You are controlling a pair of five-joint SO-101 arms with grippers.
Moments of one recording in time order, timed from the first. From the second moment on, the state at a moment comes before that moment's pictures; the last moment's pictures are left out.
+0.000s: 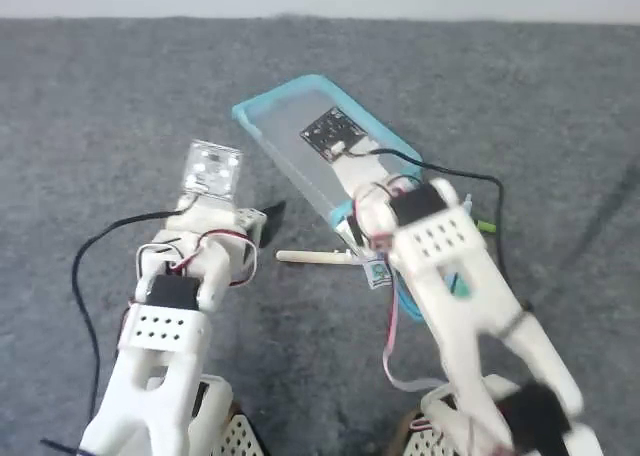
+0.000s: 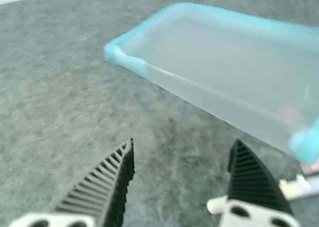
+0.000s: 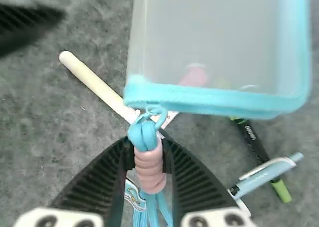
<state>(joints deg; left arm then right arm) 0.9 -49.2 70.9 32.9 -3.6 -28.3 -23.5 30.2 66.0 16.4</state>
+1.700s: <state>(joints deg) 4.2 -48.7 72.4 29.9 -5.4 -32.1 -36.6 41.0 67.5 15.3</state>
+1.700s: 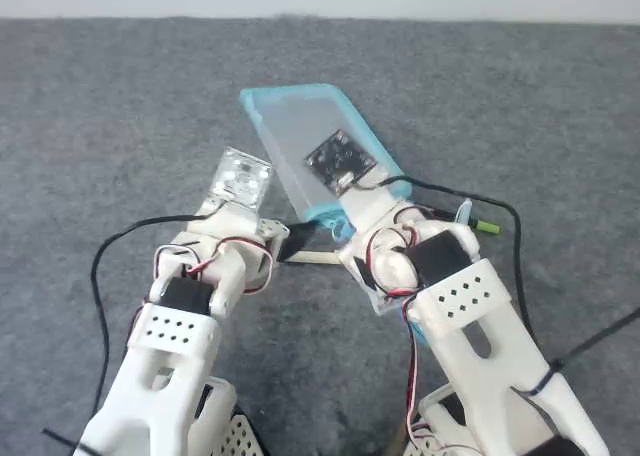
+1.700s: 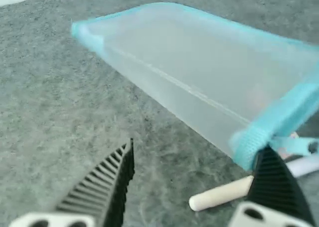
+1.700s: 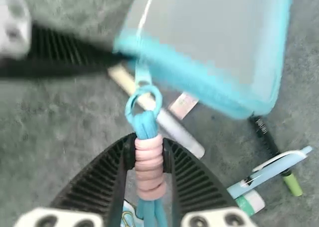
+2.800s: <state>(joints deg) 8.2 -60.5 71.6 41.4 -5.1 -30.0 -36.7 28.6 75.3 15.3</state>
